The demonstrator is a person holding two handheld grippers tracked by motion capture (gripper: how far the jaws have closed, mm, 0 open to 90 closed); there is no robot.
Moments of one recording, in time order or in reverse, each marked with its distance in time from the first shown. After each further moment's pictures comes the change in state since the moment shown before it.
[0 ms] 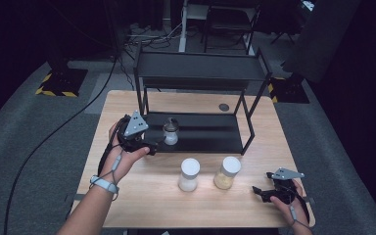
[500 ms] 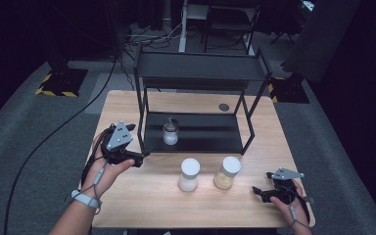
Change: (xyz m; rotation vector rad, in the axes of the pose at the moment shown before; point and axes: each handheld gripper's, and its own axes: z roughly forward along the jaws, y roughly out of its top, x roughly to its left) left arm -0.003 -0.027 -0.038 0.027 0.011 0.002; right arm 0.000 0.000 0.000 0.002 0.002 -0.002
